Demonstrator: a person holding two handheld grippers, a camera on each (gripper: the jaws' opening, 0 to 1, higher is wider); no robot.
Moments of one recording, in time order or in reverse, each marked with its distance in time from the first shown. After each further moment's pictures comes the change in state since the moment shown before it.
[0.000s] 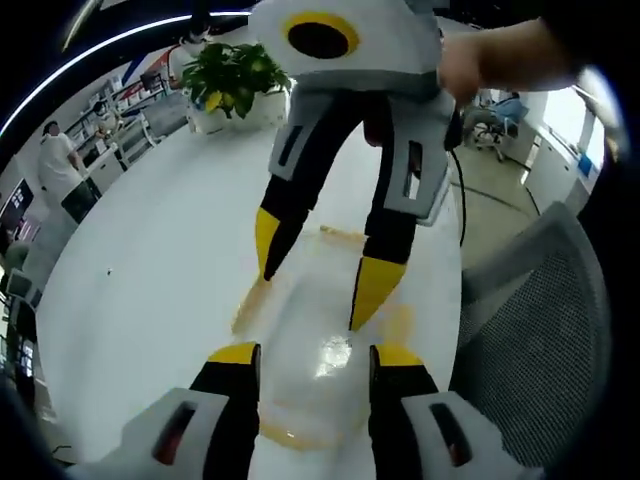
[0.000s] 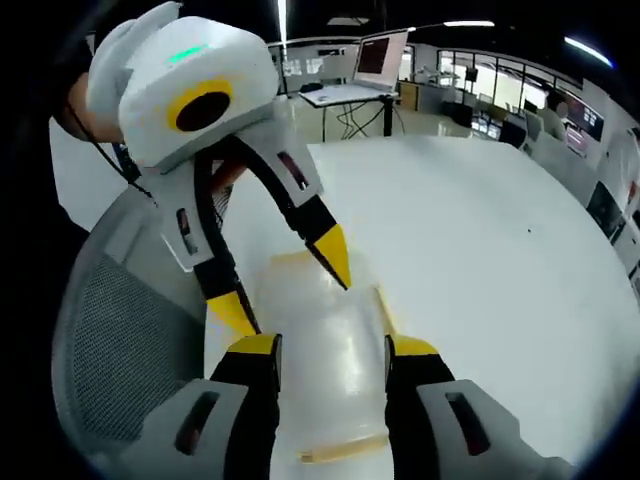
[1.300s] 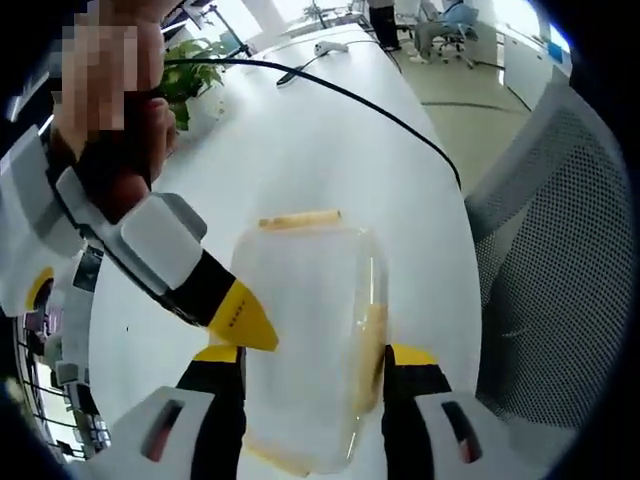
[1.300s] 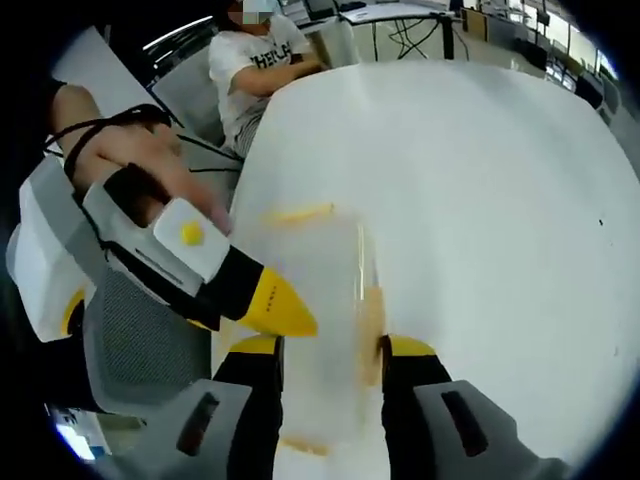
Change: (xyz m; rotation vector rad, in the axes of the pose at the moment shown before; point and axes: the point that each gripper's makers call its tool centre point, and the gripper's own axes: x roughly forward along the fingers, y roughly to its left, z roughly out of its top) left arm 0.028 -0.022 -0.004 0.347 0.132 0.090; right arm 0.030 -0.013 -0.018 -0.066 0.424 0.315
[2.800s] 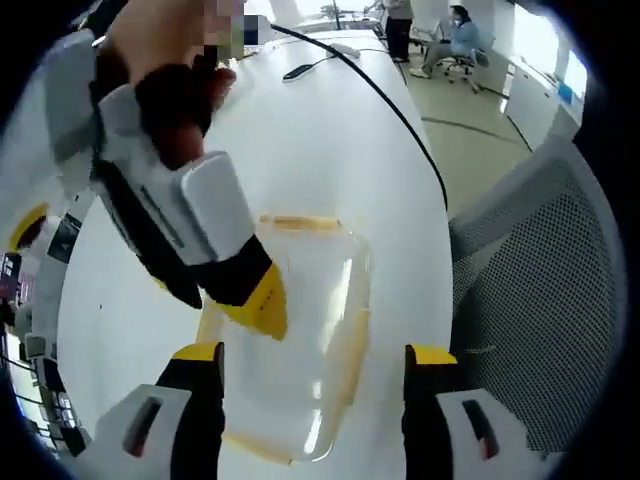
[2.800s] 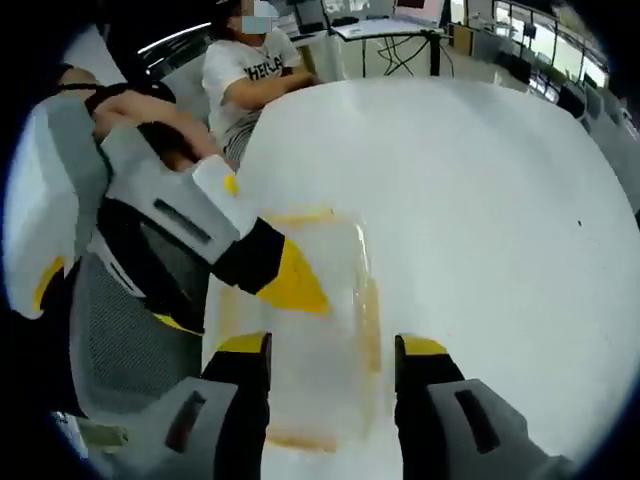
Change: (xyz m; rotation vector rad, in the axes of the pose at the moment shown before) left arm -0.013 -0.006 0.001 -0.114 0.025 -0.140; right arm -0.009 -0.003 -0.006 -0.019 -0.124 -0.170
